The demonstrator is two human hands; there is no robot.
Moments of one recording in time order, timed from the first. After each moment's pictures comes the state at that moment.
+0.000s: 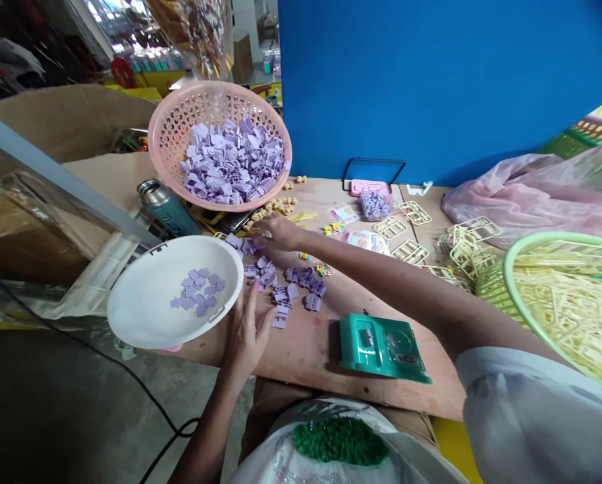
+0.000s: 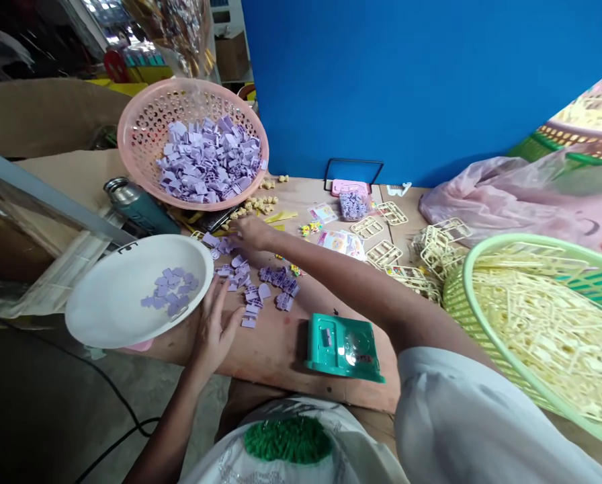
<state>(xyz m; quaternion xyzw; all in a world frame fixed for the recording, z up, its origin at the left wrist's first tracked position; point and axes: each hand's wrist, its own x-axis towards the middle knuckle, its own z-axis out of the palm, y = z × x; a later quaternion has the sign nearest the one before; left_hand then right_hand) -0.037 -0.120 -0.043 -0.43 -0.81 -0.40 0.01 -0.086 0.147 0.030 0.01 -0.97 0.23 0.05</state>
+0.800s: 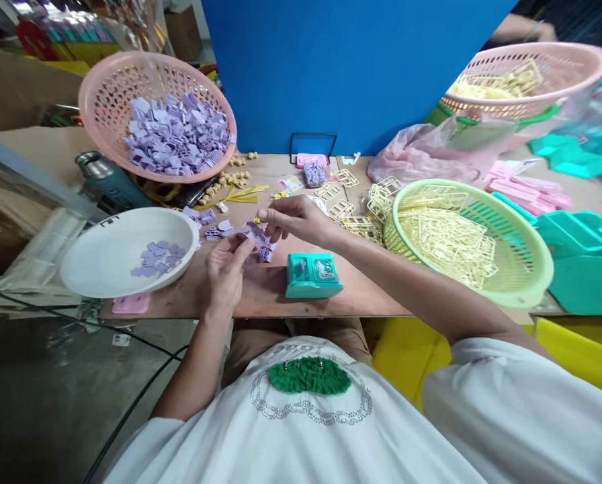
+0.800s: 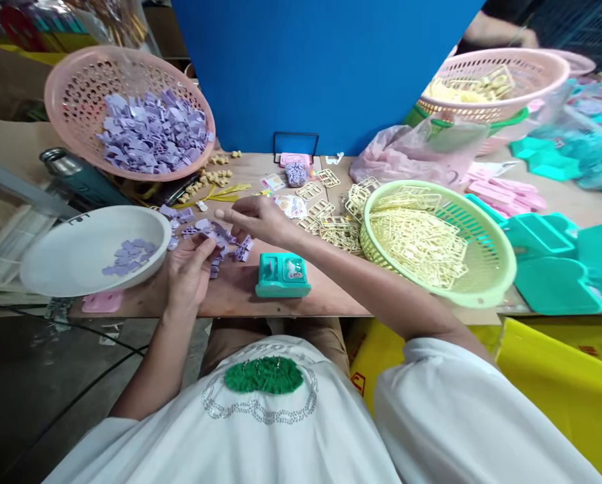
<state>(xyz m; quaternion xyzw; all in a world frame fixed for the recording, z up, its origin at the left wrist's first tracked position) 0.020 -0.050 0.046 -0.20 -0.50 -0.80 -0.27 0.116 0.108 0.111 -0.12 -0.80 0.58 0.13</state>
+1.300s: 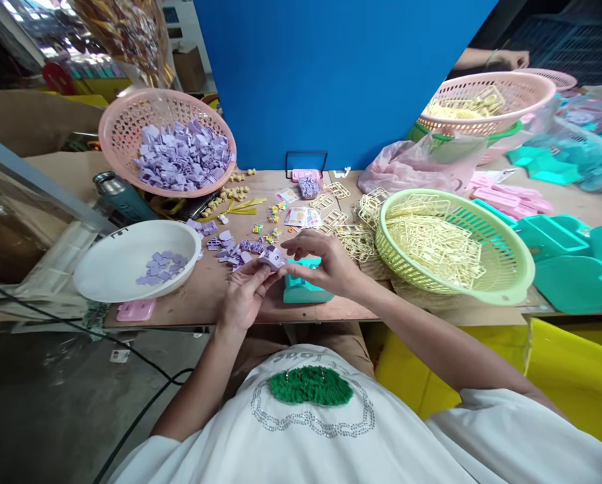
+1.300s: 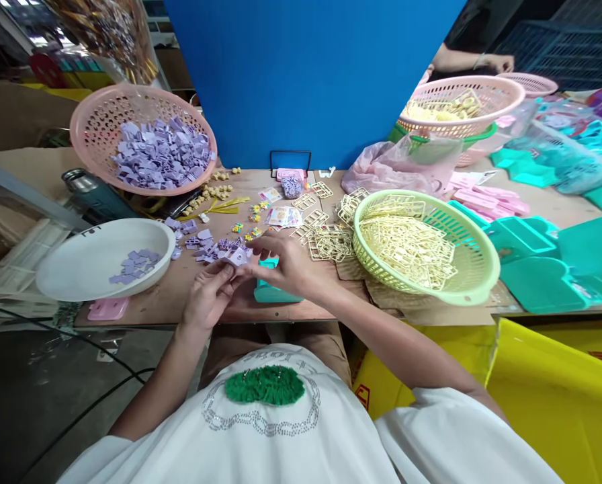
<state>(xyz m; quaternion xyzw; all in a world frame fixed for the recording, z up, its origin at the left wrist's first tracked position) 0.055 -0.068 0.034 -0.20 -0.43 -0.76 -0.44 0.194 0.082 0.090 -0.07 -0.88 0.38 0.28</state>
